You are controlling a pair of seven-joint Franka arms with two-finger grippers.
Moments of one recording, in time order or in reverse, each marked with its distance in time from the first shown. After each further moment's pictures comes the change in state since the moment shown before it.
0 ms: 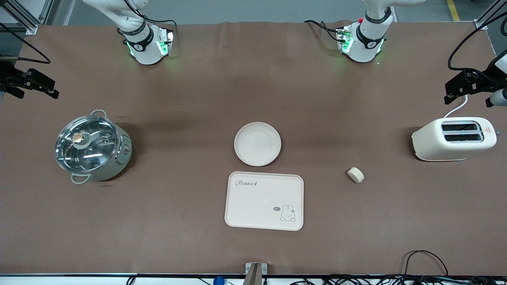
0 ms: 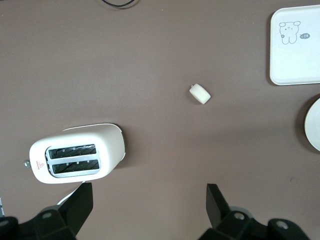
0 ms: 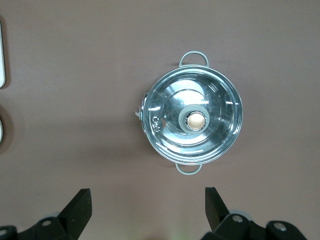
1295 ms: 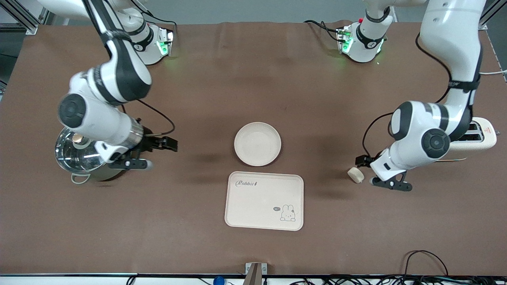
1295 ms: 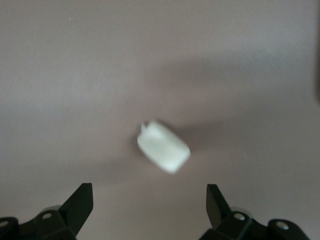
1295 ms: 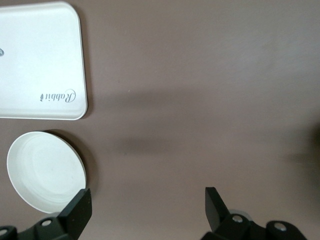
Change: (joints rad) left arm -0.032 0.489 -0.070 -0.333 -0.075 0.761 -0.022; right arm 0.381 0.415 0.021 -0.115 0.239 0.545 0.333
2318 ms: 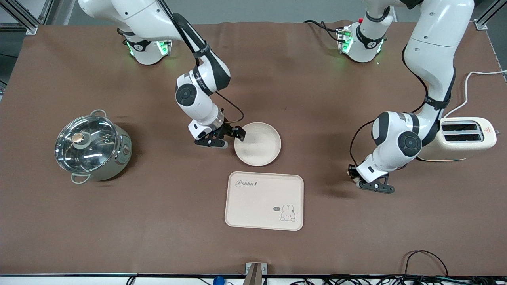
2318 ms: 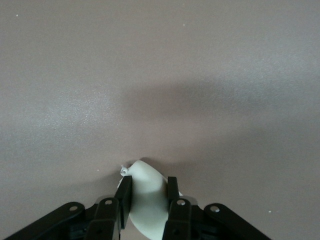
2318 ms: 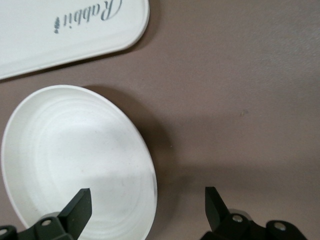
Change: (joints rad) left arm 0.004 0.086 -0.026 -0.097 -0.019 0.291 0.000; right arm 0.386 0.208 -0.001 -0.229 0.169 0.653 0.252
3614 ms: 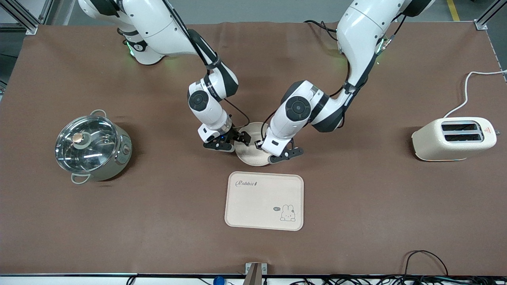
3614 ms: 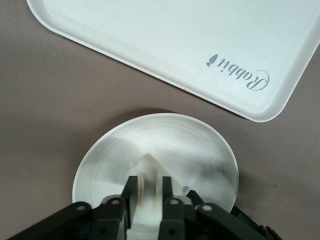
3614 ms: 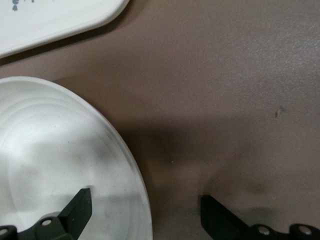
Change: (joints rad) left arm -0.382 0.054 -0.167 0.240 -0.014 -0.167 -1.028; right arm 0.038 0.125 -0.002 0.048 0.001 0.112 0.032
